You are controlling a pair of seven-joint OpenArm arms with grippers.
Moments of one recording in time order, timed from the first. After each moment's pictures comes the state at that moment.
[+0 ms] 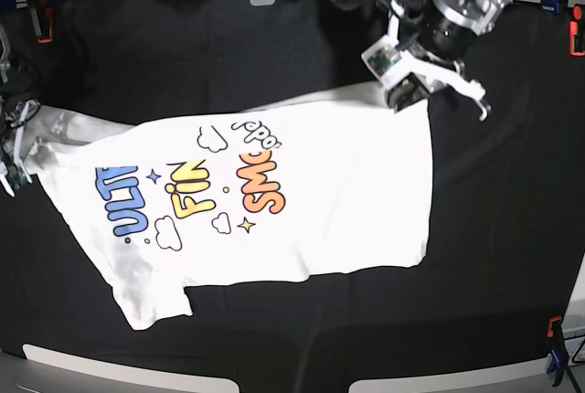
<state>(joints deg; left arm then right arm) 22.6 -28.2 31.1 129.4 24.1 -5.8 42.3 -26.0 59.8 7.8 106.9 2.2 2.4 -45.8</state>
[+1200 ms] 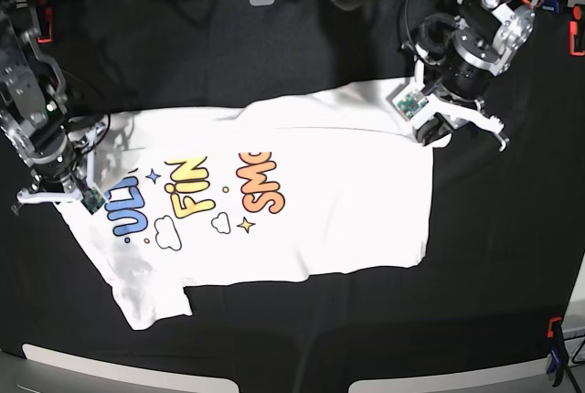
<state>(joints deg) 16.2 -32.2 28.0 117.0 19.3 -1.5 34.9 0.2 50.6 -18.5 95.9 -1.9 7.5 -40.8</state>
